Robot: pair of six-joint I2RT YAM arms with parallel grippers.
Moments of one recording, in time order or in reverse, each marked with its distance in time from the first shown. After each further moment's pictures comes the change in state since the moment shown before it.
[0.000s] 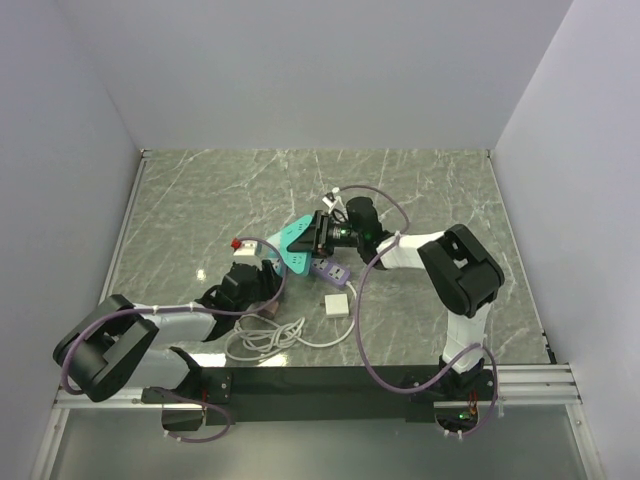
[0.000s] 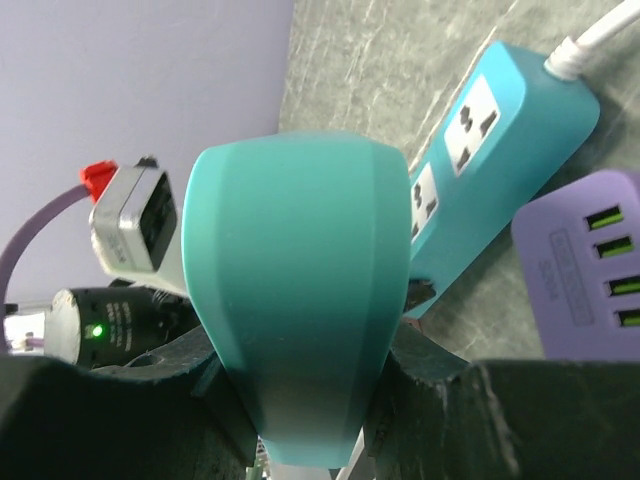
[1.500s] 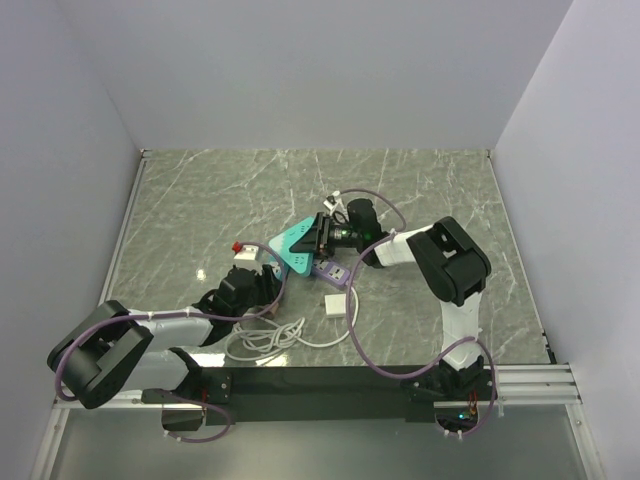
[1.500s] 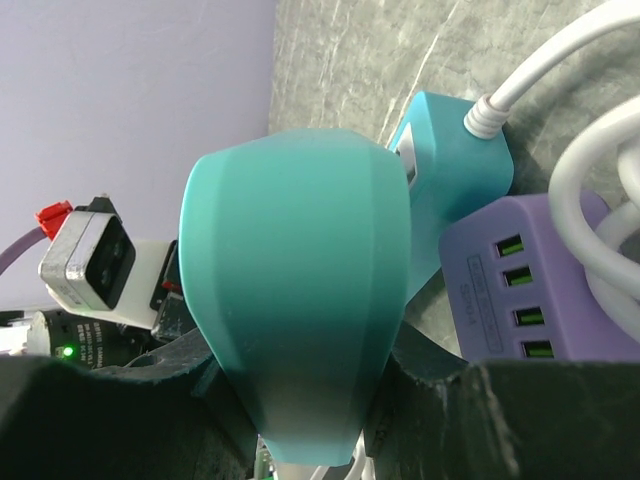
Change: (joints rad) left arm -0.015 -0.043 -0.037 0.009 0.028 0.047; right arm -0.032 0.124 0.032 0.061 -0.056 0.017
